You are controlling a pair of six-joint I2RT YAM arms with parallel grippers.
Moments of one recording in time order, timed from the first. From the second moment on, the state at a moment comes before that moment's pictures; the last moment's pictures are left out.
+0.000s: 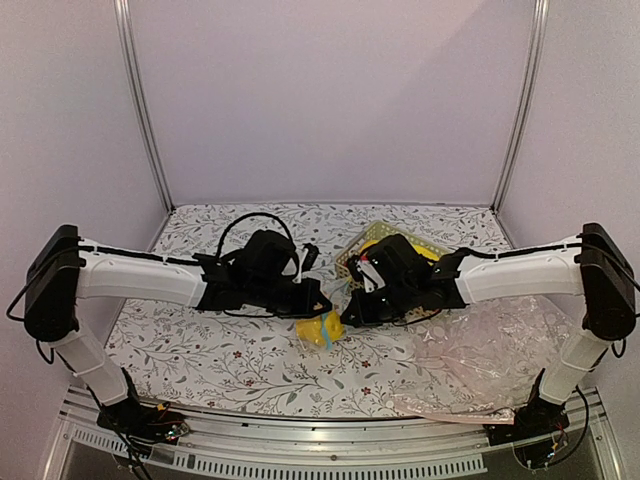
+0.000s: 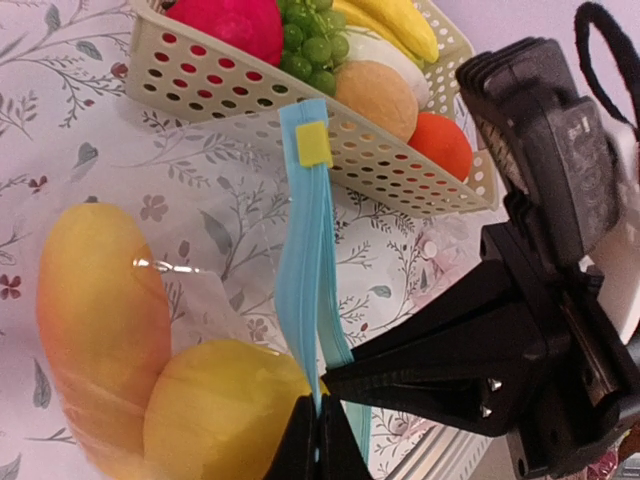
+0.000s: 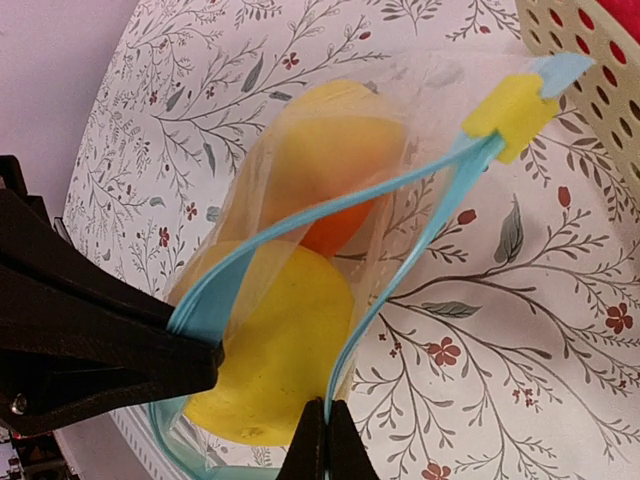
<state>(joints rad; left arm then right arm) -0.96 1.64 0.99 -0.03 0.17 -0.76 0.96 1.69 1.05 -0.19 -0.20 0.69</state>
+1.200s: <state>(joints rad) -0.99 1.72 0.99 0.06 0.21 -0.80 0.96 1.65 0.94 -0.09 -0.13 0.80</state>
